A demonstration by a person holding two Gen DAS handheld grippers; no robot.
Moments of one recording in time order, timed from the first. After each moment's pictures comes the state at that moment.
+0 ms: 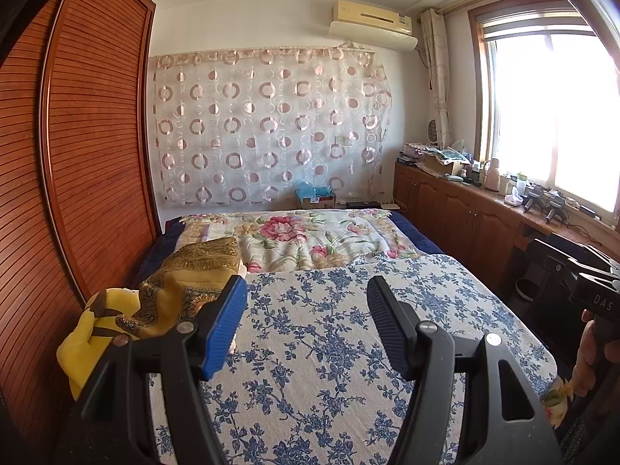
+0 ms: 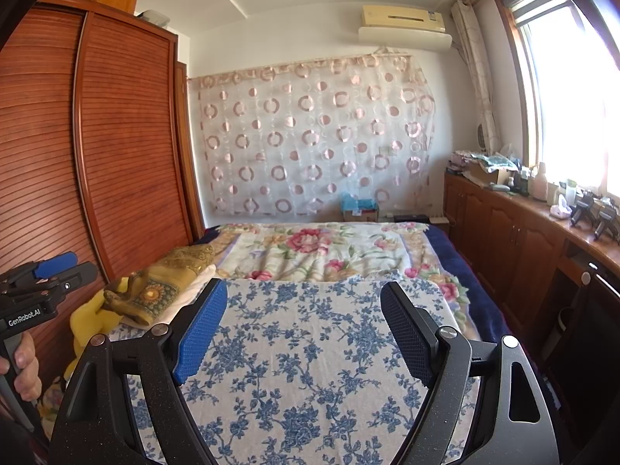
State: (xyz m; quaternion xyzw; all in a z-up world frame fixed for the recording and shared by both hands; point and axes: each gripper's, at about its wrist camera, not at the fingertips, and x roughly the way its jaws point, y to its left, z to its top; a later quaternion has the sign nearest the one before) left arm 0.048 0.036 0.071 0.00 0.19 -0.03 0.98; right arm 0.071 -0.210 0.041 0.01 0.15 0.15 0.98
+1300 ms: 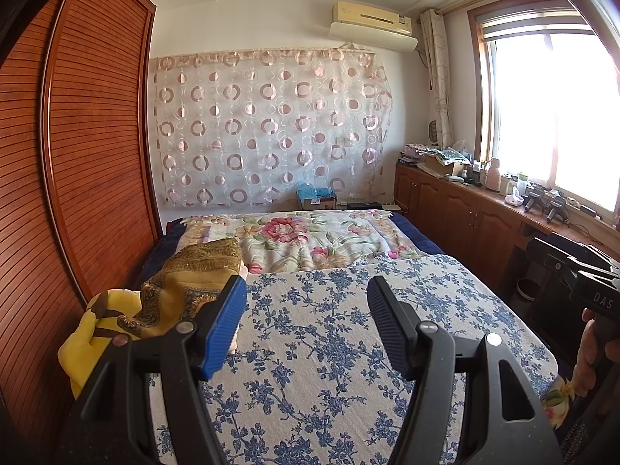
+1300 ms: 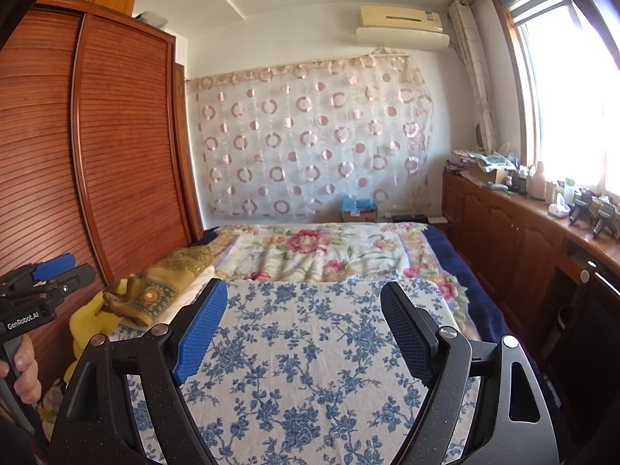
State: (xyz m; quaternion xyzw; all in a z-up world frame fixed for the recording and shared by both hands) left arm 0.048 0.039 0.072 0.00 0.19 -0.03 0.98; right arm 0.069 -0.210 0.041 0.01 0.15 0.15 0.98
